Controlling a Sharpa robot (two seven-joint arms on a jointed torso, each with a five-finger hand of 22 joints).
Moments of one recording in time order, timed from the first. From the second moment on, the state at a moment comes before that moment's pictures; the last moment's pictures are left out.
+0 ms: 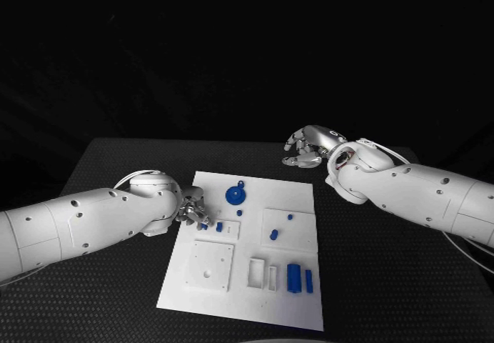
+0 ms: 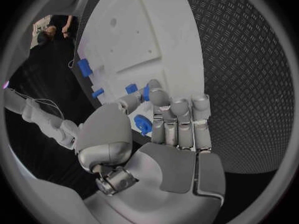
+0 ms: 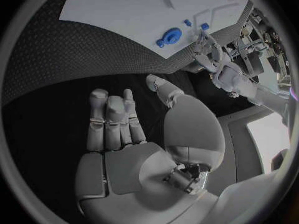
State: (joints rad) left arm 1.31 -0.68 -0.23 1.35 -1.26 0.16 -0.43; left_hand 0.84 -0.19 0.76 0.04 0.08 1.22 -0.01 0.26 0.88 1.37 -0.09 0.91 0.73 1.15 -0.19 1.35 0.67 0.07 0.95 -0.14 1.12 1.31; right arm 1.23 -0.68 -0.02 1.25 -1.41 -0.42 -0.14; right_hand 1.02 -0.26 0.55 -0.11 0.34 0.88 0.14 0.30 0.40 1.00 0.03 1.24 1.00 1.27 -0.08 1.19 1.06 0.22 1.11 -0.03 0.99 1.30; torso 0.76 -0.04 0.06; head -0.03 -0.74
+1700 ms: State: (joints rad) left arm 1.30 -0.69 -0.23 1.37 -1.25 0.14 -0.44; left_hand 0.81 -0.22 0.77 0.10 0.06 1.21 -0.02 0.26 0.88 1.36 -0.09 0.92 0.73 1.15 -0.19 1.36 0.67 0.07 0.95 -0.14 1.12 1.31; right arm 1.23 -0.68 -0.02 1.25 -1.41 -0.42 -0.14; right_hand 1.02 -0.26 0.55 -0.11 0.34 0.88 0.14 0.30 0.40 1.00 0.03 1.25 1.00 1.27 -0.08 1.19 1.06 0.22 1.11 -0.03 0.99 1.30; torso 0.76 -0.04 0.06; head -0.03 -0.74
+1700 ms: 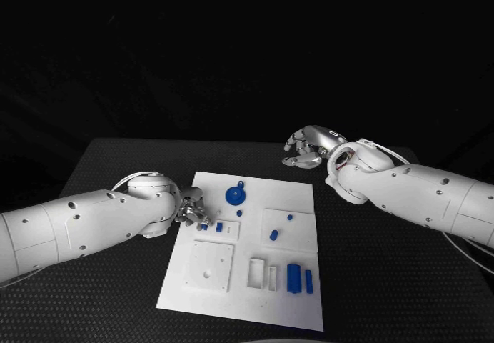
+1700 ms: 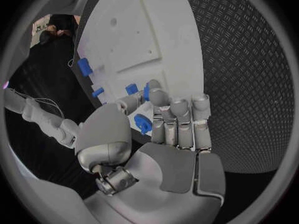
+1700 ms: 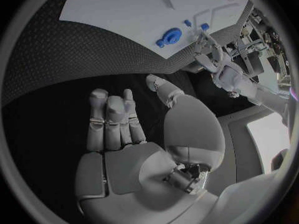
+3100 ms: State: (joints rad) left arm 1.30 -0.70 -0.23 1.37 -1.22 0.13 -0.44; left_hand 0.76 -0.20 0.78 0.06 0.08 1.21 -0.02 0.28 0.87 1.37 -0.10 0.92 0.72 1.16 -0.20 1.36 0.67 0.07 0.95 -0.14 1.12 1.31; right arm 1.23 -0.68 -0.02 1.25 -1.41 -0.42 -0.14; right_hand 1.02 -0.26 0.55 -0.11 0.34 0.88 0.14 0.30 0.40 1.00 0.03 1.25 1.00 1.27 -0.08 1.19 1.06 0.22 1.11 -0.03 0.99 1.30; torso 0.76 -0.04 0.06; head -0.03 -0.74
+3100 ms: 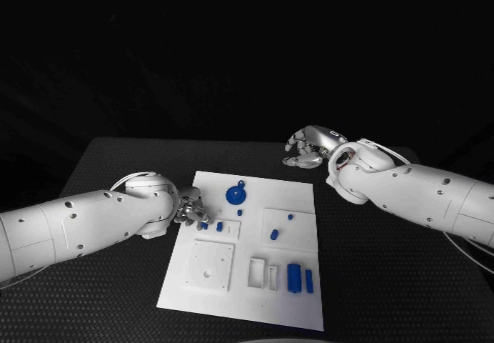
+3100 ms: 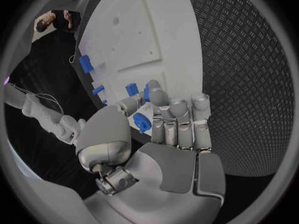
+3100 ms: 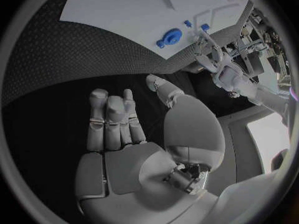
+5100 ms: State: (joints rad) left arm 1.30 -0.72 -0.23 1.37 -1.13 0.13 -0.44; left_hand 0.80 -0.22 0.78 0.05 0.12 1.21 -0.02 0.28 0.87 1.36 -0.10 0.92 0.72 1.15 -0.20 1.36 0.67 0.07 0.95 -0.14 1.12 1.31; right arm 1.23 -0.68 -0.02 1.24 -1.41 -0.42 -0.14; right_hand 1.02 -0.26 0.55 -0.11 0.34 0.88 0.14 0.30 0.40 1.00 0.03 1.25 1.00 1.27 -0.08 1.19 1.06 0.22 1.11 -0.03 0.99 1.30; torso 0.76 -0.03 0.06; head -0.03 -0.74
